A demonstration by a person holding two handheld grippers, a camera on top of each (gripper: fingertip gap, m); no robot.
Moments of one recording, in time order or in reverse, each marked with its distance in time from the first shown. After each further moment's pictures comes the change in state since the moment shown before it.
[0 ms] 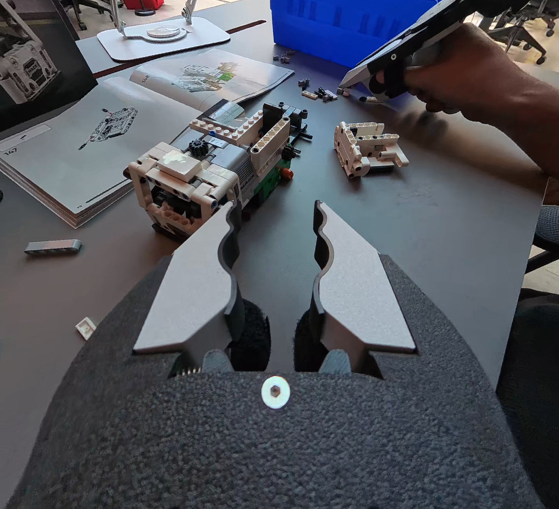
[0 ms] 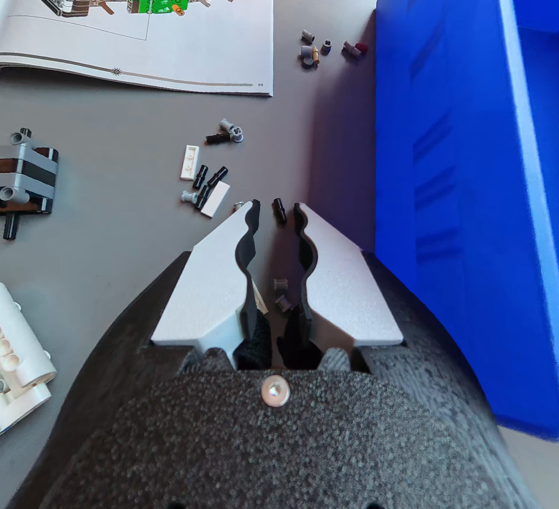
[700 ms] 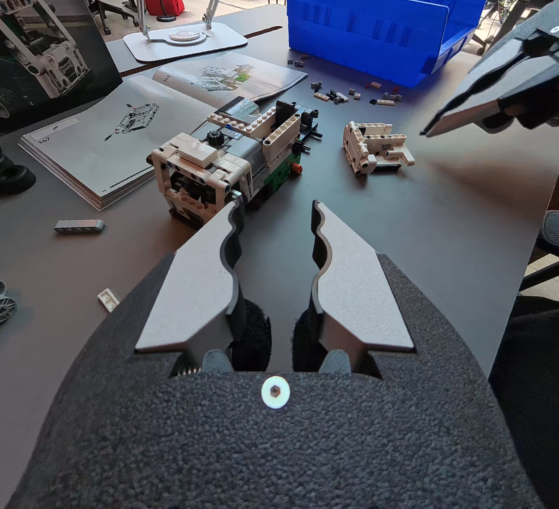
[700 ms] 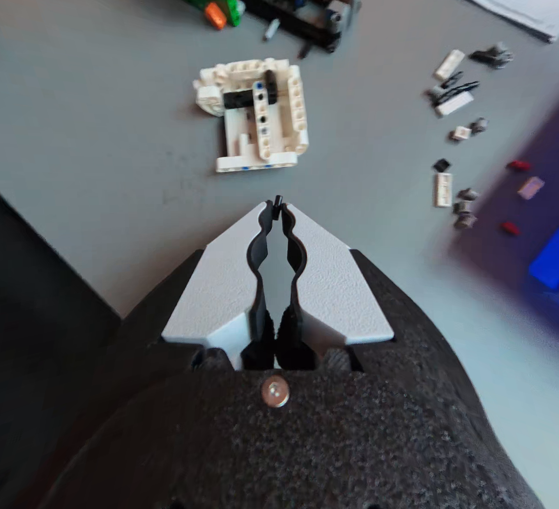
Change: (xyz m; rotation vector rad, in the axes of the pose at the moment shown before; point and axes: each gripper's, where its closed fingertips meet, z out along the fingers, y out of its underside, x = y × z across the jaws) left arm -0.005 0.002 -0.016 0.018 -0.052 -0.016; right arm -0.104 0.075 -0.114 -0.114 -0.494 -0.364
